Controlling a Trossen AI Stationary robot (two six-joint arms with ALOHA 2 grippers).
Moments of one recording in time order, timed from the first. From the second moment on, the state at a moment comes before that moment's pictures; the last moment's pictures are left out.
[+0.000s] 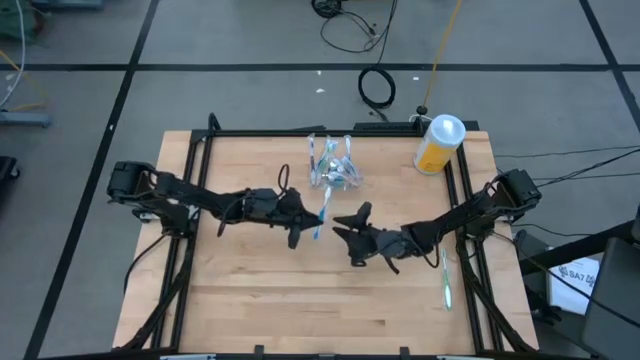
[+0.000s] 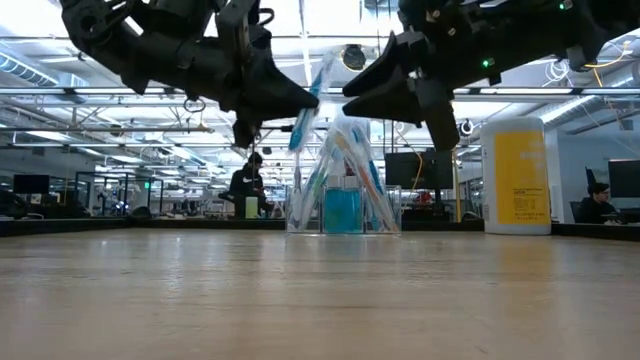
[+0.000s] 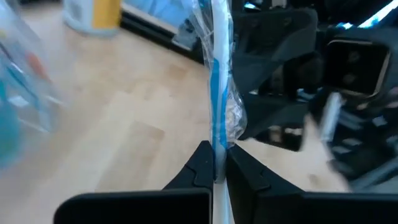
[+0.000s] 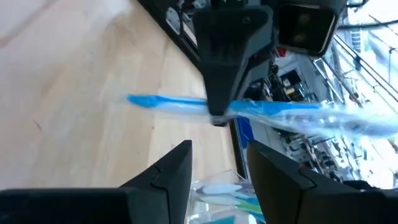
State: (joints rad) left arm -0.02 1.53 0.63 0.64 0.04 -0.43; right arm 0.33 1.64 0.70 0.69 0.73 -0.78
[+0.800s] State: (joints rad) left arm -0.11 1.50 0.63 0.58 -0.39 -0.06; right arm 0.06 1.60 0.70 0.85 0.26 0.12
